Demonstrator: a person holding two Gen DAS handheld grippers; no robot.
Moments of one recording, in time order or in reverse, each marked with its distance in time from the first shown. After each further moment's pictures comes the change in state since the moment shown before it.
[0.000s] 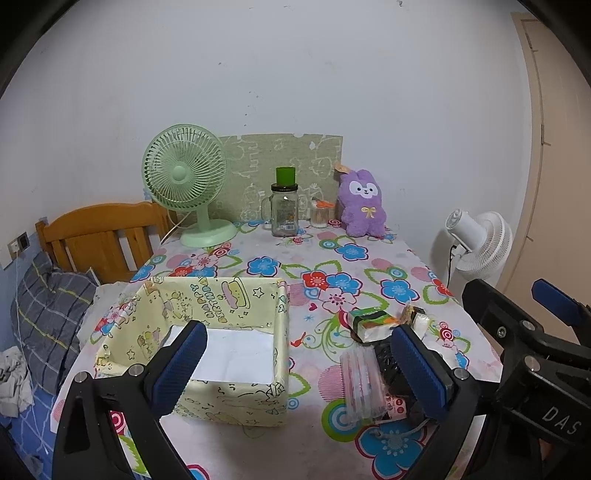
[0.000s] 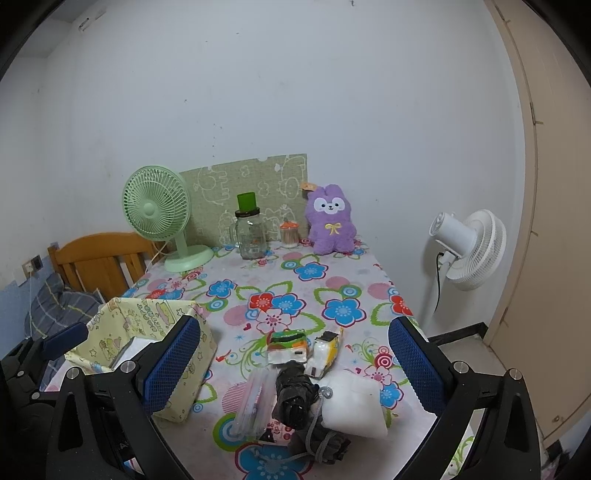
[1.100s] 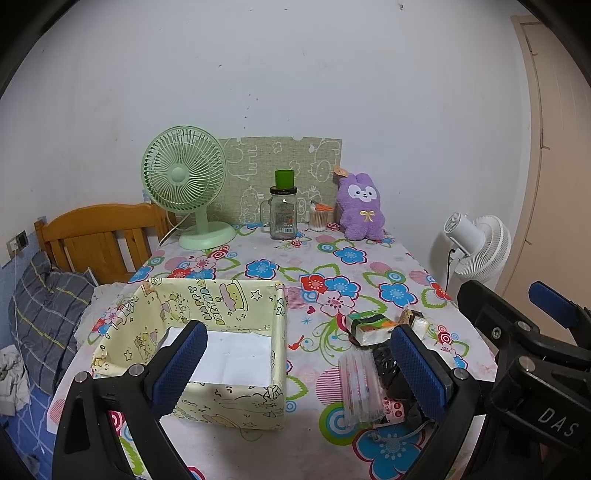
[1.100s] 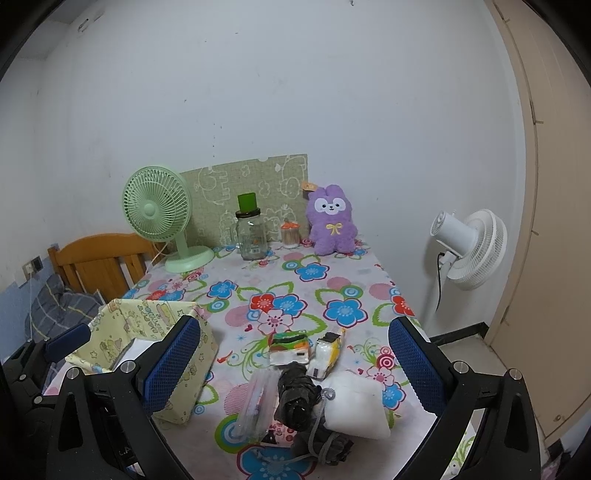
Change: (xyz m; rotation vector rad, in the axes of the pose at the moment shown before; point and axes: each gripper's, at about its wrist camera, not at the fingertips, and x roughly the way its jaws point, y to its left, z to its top) left arm 0.000 0.001 0.000 -0.006 -0.009 -0.006; right arm 0.003 0.001 0.000 0.011 0.005 -0.001
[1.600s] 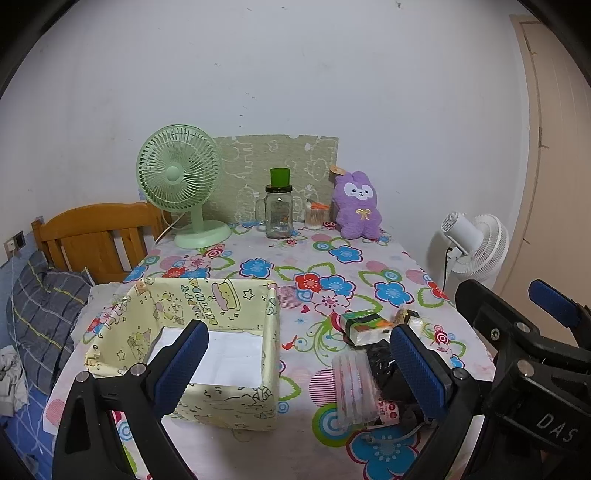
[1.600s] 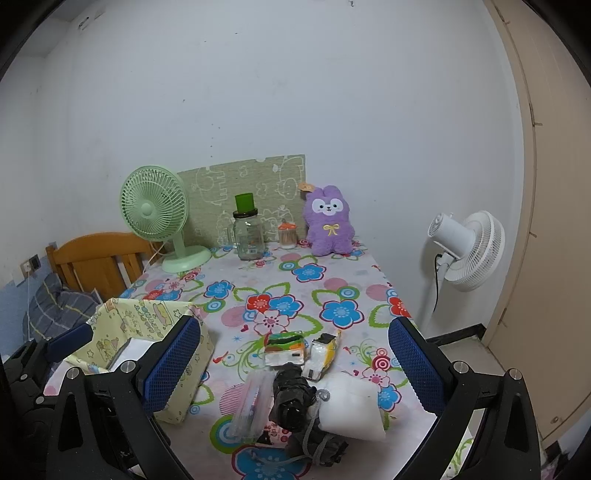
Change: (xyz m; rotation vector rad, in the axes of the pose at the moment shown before) left arm 0.006 -0.008 0.001 0.005 0.007 -0.010; right arm 0.001 -0.004 0.002 -0.005 0.000 -0.007
